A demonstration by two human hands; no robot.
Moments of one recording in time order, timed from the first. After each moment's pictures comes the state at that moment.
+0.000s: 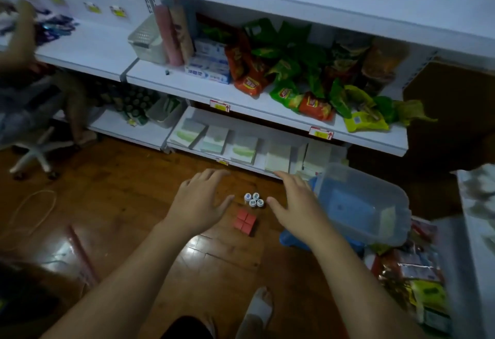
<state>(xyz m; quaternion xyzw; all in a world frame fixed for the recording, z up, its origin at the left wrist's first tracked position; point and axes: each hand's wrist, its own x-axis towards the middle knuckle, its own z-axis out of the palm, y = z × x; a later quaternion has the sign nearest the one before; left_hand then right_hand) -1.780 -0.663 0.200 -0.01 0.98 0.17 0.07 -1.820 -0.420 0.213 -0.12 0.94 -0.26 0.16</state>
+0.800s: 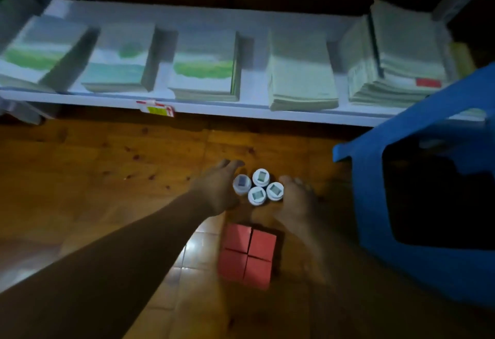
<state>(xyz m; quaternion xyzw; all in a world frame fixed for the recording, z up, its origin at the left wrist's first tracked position) -2.061 -0.681 -0.580 0.08 0.94 0.19 0.26 -2.020 -0.477 -0.579 0.10 0.94 -0.21 0.24</state>
